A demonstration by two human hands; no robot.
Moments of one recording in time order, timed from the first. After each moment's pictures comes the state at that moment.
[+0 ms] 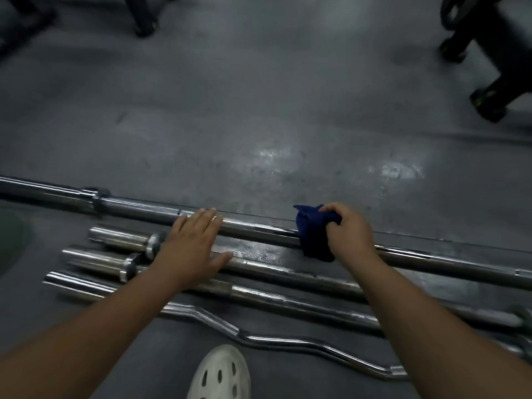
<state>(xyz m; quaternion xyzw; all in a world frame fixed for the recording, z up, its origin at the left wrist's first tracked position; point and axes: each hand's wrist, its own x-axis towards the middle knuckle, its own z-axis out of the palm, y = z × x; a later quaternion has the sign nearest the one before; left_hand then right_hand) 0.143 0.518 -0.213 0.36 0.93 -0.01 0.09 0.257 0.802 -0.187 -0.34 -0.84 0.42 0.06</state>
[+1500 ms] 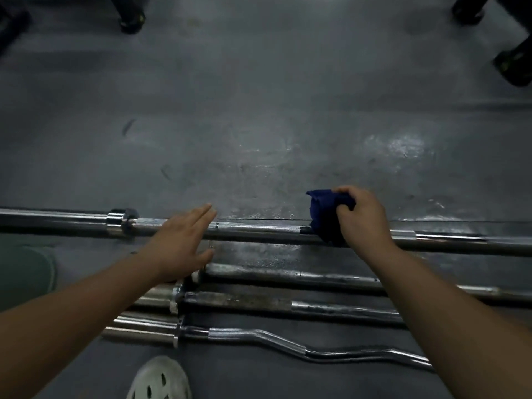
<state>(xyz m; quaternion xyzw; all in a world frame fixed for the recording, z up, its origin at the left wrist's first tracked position) 0.008 0.430 -0.210 0.43 0.89 -0.01 0.18 0.171 0.738 -0.202 -0.36 -0.83 0.41 0.11</state>
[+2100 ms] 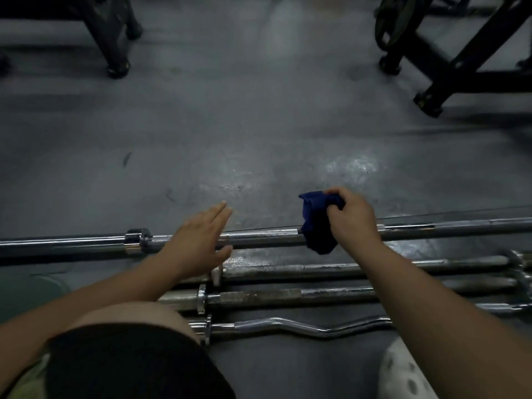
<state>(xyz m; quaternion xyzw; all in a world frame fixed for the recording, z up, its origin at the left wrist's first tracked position) 0.018 0.403 -0.148 0.49 0.86 0.06 0.12 0.195 0.644 -0.112 -0.39 -0.82 0.38 0.18</state>
